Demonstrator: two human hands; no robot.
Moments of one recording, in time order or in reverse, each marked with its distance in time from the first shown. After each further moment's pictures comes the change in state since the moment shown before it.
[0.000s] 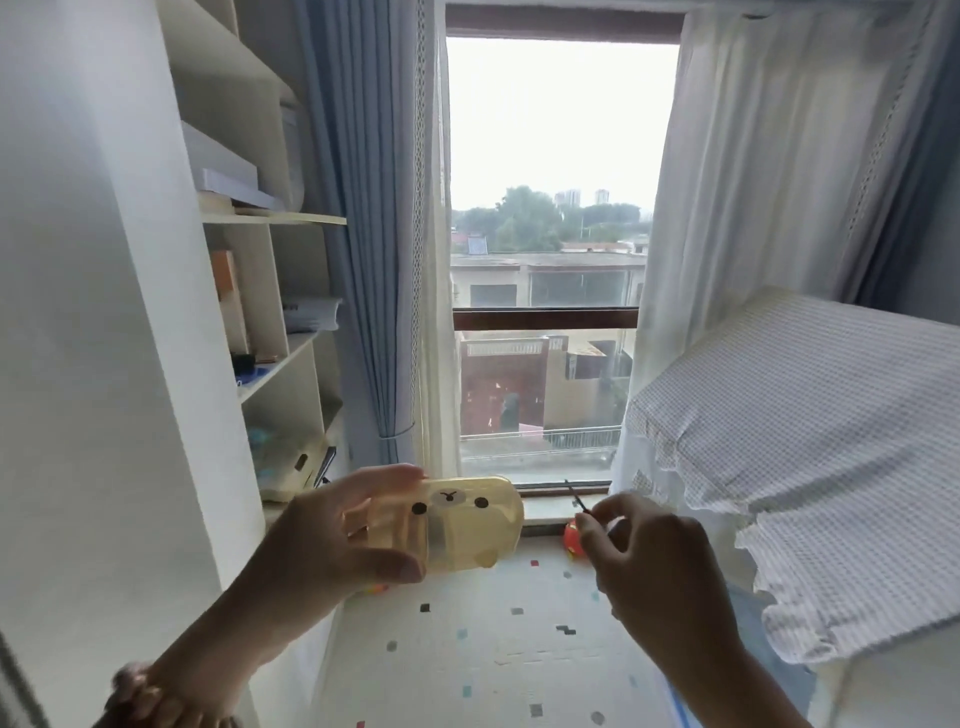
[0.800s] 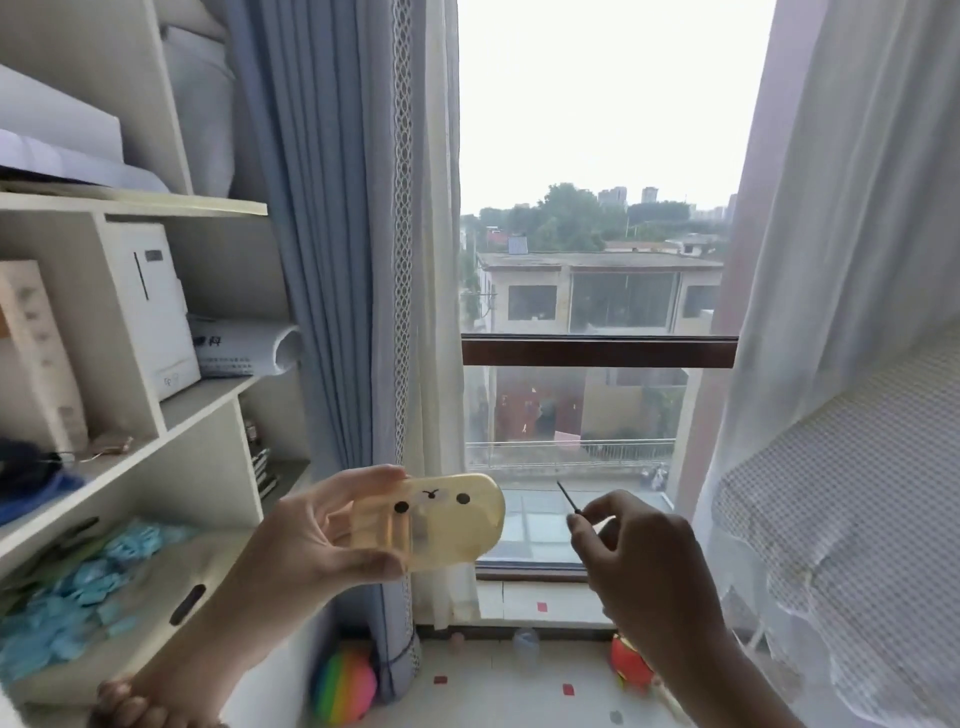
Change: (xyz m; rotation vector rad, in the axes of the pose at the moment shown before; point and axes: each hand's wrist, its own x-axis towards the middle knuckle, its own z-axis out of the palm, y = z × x) left_hand 0.486 -0.179 0.001 -0.043 0.077 0.047; right_hand 0.460 0.123 0.268 0.015 -0.095 -0.039
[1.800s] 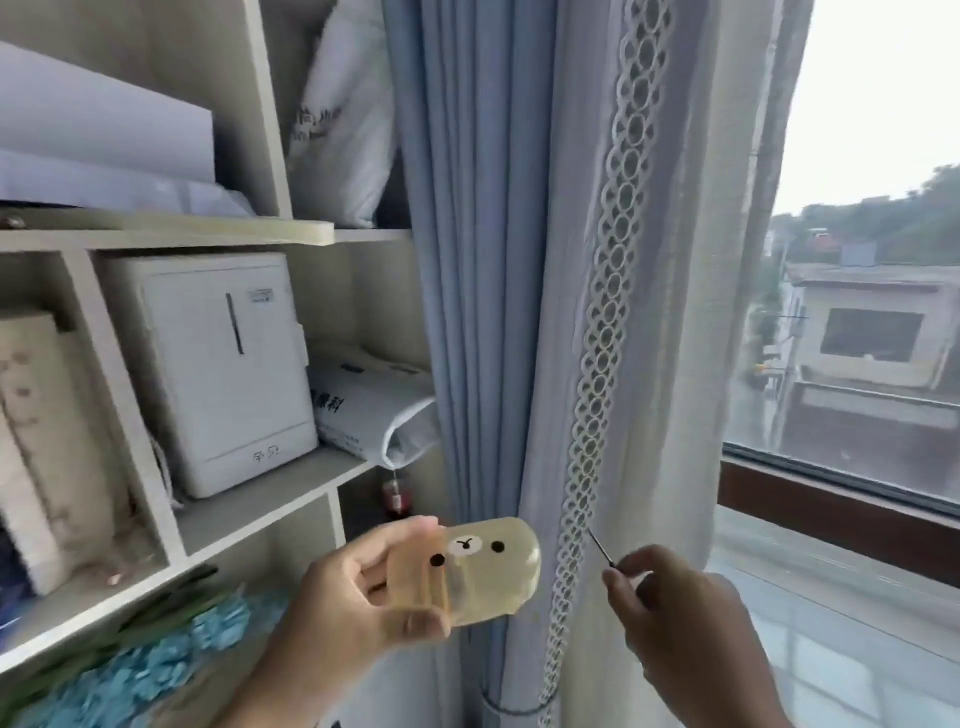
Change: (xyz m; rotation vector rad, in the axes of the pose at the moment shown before) left_hand 0.350 -0.178 -0.103 0.037 0.585 -0.226; right_hand 0.450 -0.027 0.336 0.184 -0.502 -0.287
